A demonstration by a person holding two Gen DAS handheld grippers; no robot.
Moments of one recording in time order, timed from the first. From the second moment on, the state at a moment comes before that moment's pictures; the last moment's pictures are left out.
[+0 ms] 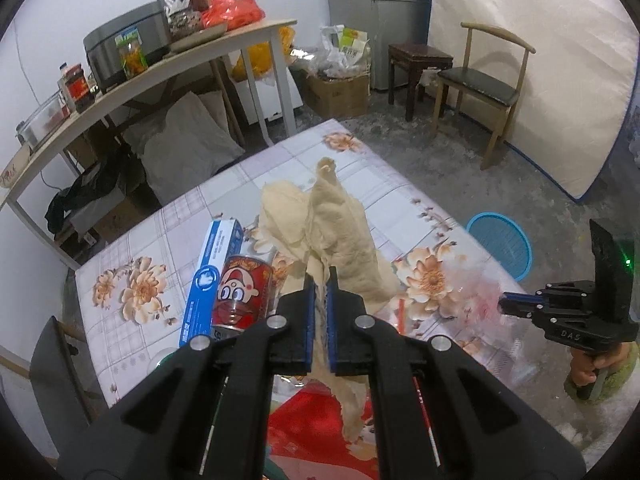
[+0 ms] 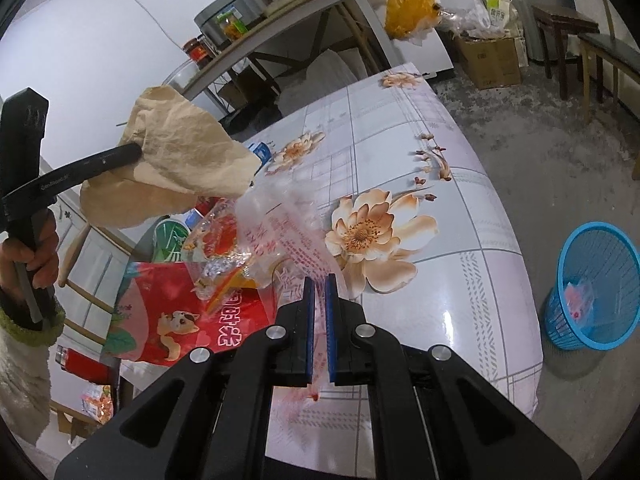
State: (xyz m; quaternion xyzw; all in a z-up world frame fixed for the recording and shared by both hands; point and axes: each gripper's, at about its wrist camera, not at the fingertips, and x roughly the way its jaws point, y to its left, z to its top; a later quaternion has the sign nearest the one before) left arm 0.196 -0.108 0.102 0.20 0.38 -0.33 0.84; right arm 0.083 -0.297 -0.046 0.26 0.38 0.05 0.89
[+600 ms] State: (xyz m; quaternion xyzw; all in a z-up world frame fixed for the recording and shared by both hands) left arm 0.140 -0.175 0.119 0.22 0.36 -0.39 0.82; right arm 0.022 -0.338 -0.026 0.29 0.33 0.00 0.90
